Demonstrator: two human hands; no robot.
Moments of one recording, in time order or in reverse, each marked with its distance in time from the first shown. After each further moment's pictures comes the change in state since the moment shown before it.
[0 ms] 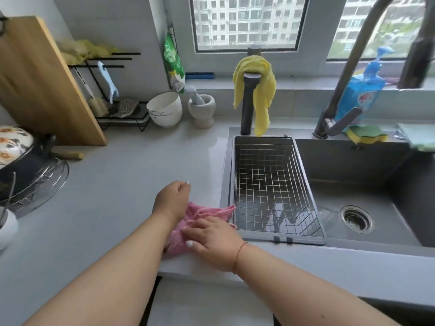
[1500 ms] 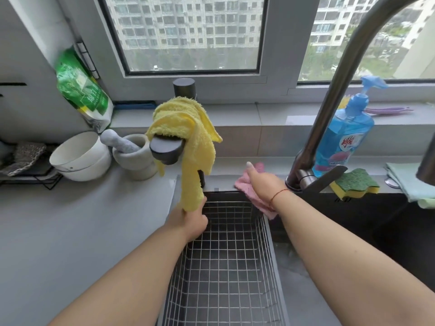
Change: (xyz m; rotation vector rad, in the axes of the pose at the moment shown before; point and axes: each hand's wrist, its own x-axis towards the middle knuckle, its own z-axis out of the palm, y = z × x) left_hand 0.193 0.134 0.176 0.368 -0.428 0.194; right_hand 0.079 0.337 -0.209 0.372 0.320 0.877
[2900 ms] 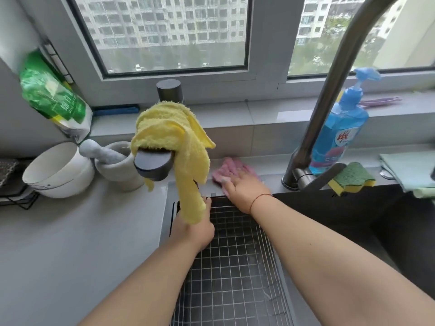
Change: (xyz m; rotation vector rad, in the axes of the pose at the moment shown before) left_hand 0.040 0.001 0.042 0.044 0.026 0.037; right_hand 0.019 -0.004 0.036 -0.476 -0.009 -0.309
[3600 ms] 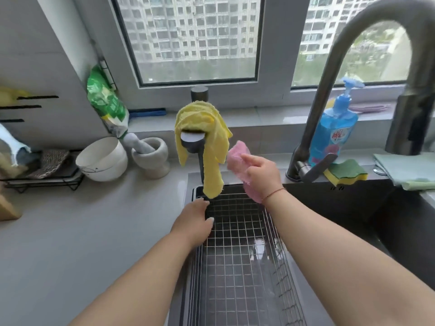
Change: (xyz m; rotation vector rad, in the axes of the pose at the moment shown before) left_hand -0.109 0.000 -0.070 -0.171 0.004 0.049; right_hand -0.074 -0.045 -0.044 1.250 0.352 0.221
